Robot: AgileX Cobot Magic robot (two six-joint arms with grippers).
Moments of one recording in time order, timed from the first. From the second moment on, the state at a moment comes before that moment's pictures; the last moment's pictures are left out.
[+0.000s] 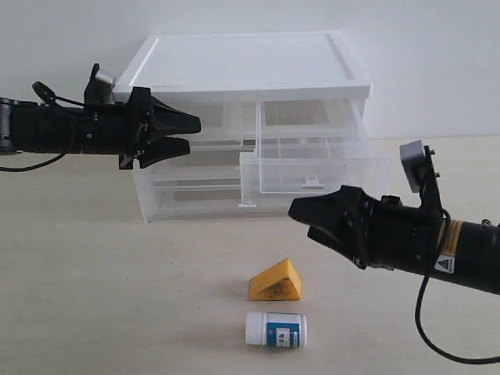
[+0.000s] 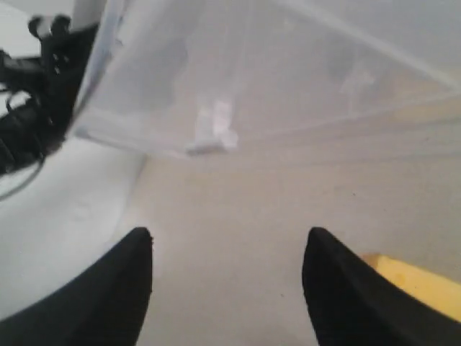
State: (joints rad) left arm -0.06 2.14 -1.41 -1.60 1.07 1.11; right arm 0.23 1.79 -0.55 -0.90 -1.07 1.35
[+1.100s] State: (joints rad) left arm -0.06 2.14 -1.41 -1.59 1.07 1.11; right arm 0.45 1.79 -0.55 -0.92 -0.59 0.25
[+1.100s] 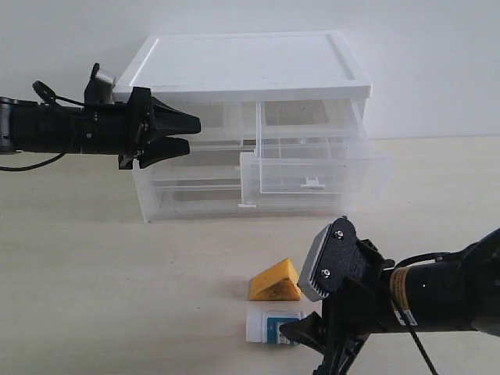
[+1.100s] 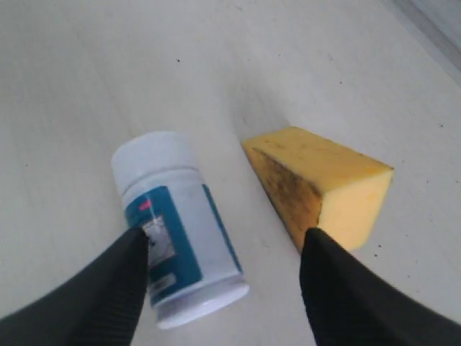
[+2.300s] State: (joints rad) left arm -0.06 2.14 -1.41 -1.58 1.07 1.11; right arm 0.60 1.79 -0.60 -0.92 -0.41 0.33
